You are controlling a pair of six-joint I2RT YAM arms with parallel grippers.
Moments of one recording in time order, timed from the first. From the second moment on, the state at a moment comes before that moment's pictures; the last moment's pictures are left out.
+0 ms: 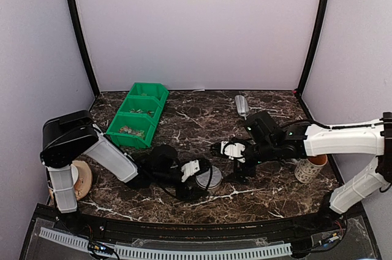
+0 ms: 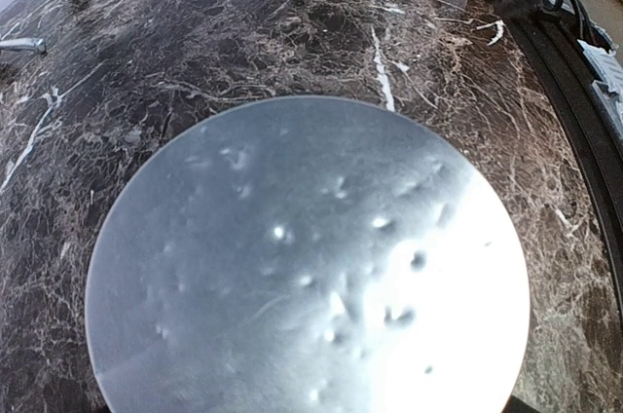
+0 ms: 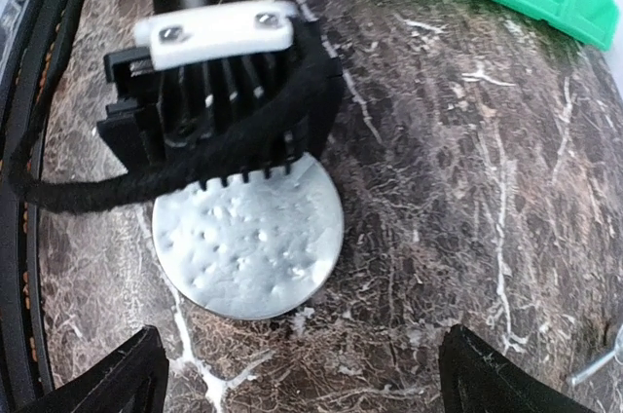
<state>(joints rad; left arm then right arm) -1.00 1.94 0.72 0.60 0.37 0.24 0.93 1.37 0.83 -0.31 -0.22 -0.51</state>
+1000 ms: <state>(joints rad) -0.99 2.15 0.75 1.01 0.50 0.24 0.89 1.53 0.92 -0.36 -0.42 -0.70</state>
